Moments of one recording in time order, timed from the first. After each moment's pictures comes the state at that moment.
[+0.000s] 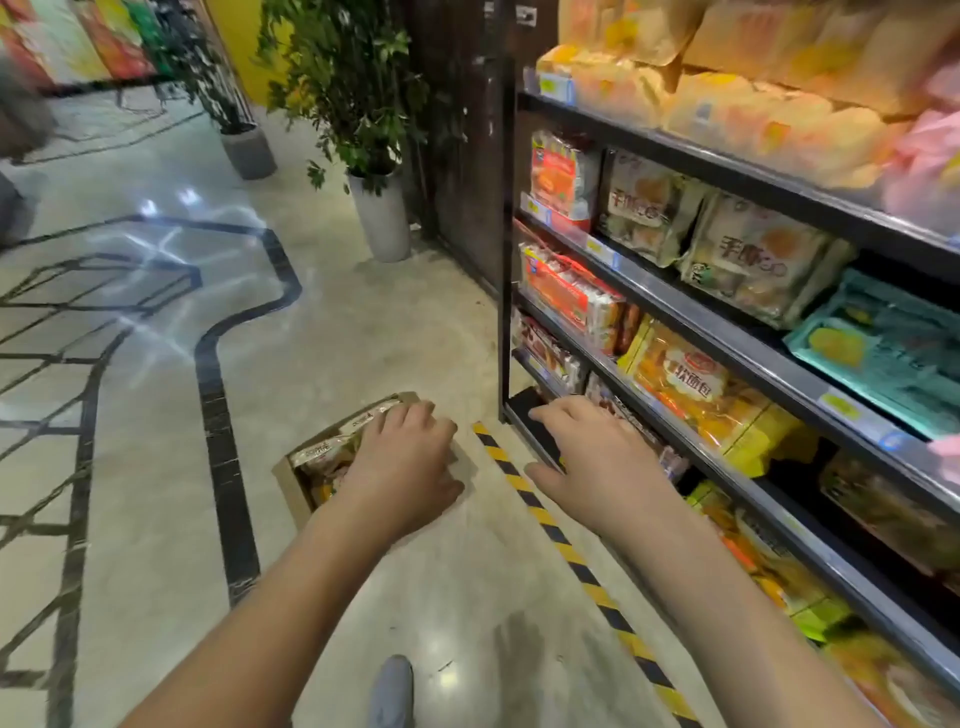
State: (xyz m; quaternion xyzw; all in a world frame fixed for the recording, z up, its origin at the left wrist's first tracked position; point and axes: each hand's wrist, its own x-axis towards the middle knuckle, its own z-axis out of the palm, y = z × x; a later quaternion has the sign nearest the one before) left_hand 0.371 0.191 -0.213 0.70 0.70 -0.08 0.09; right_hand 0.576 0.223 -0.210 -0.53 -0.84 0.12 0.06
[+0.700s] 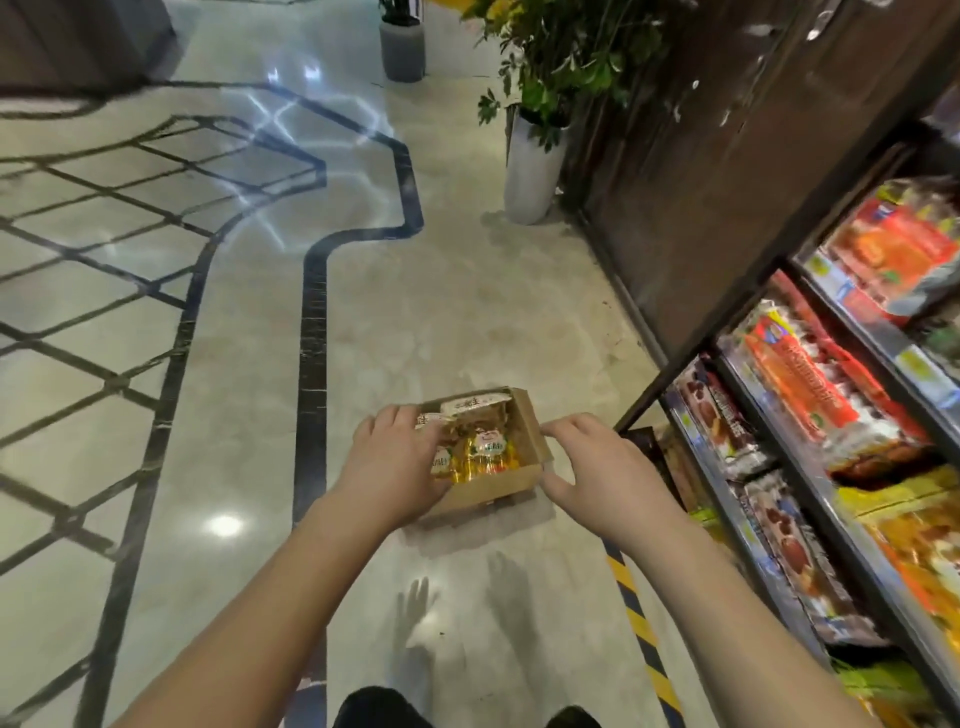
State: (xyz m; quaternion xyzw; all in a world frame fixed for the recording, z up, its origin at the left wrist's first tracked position) left_hand 0.034 0.244 -0.285 0.57 0.80 -0.06 0.17; right_hand 0.237 0.349 -0.261 -0.42 -0.89 0.16 -0.06
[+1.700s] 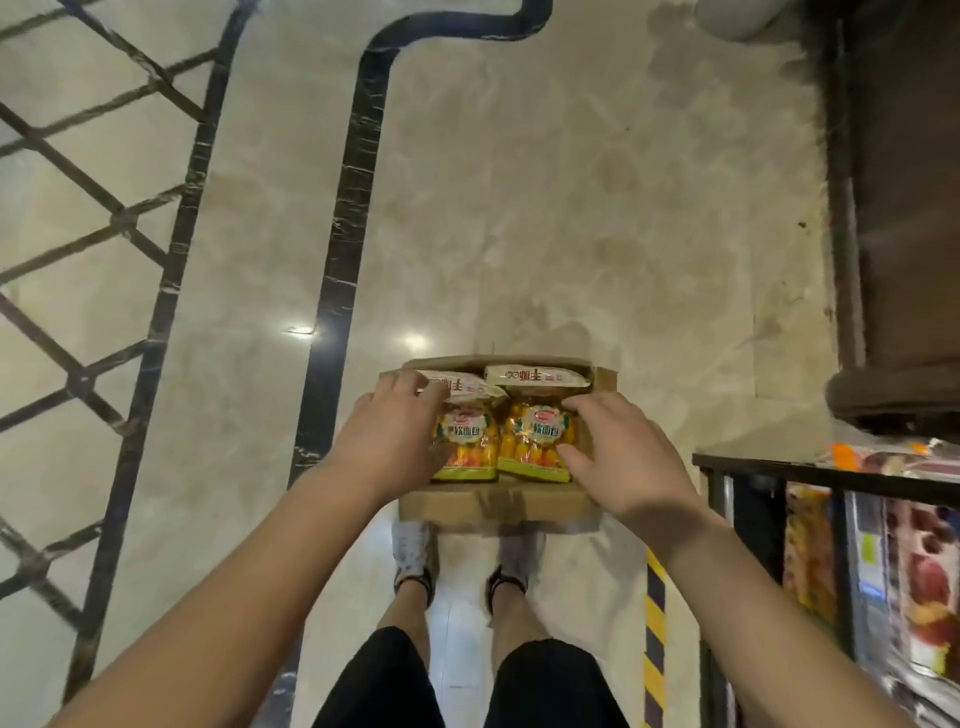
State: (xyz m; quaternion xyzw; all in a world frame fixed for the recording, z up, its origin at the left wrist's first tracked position) left_hand -0.139 0.529 -0.507 0.42 0.84 -0.06 0.34; right_hand 0.042 0.694 -0.510 -0.34 -0.87 0.28 -0.21
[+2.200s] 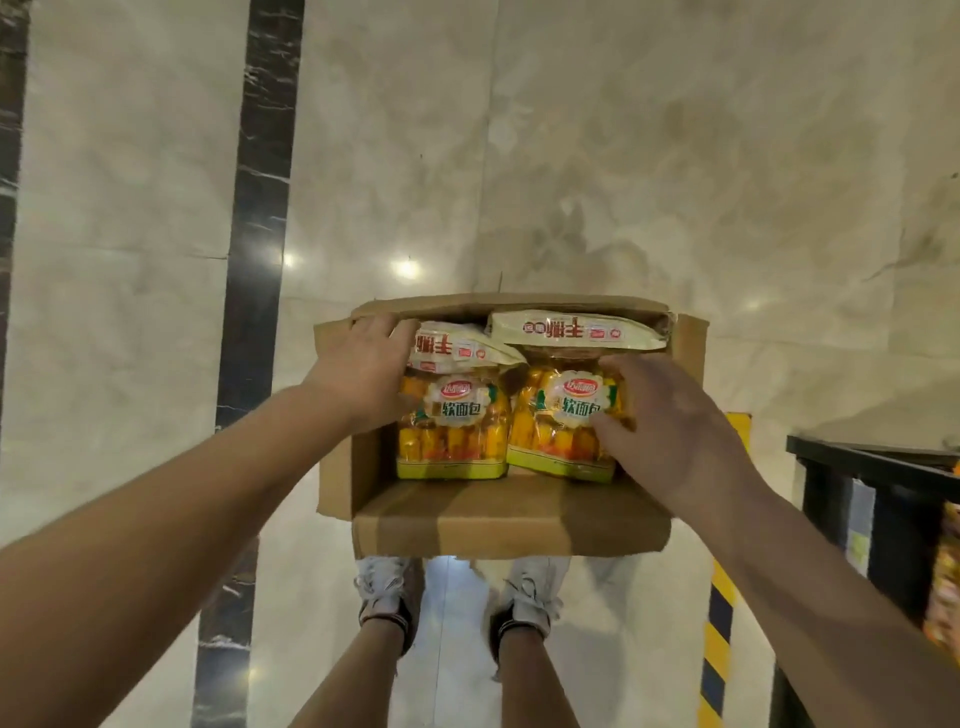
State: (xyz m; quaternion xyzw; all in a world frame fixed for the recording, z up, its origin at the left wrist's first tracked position) left_hand -0.210 0.565 -0.844 0.40 0.83 -0.09 0.39; right_hand 0.010 0.739 -0.795 -0.40 -0.83 0.29 -0.27
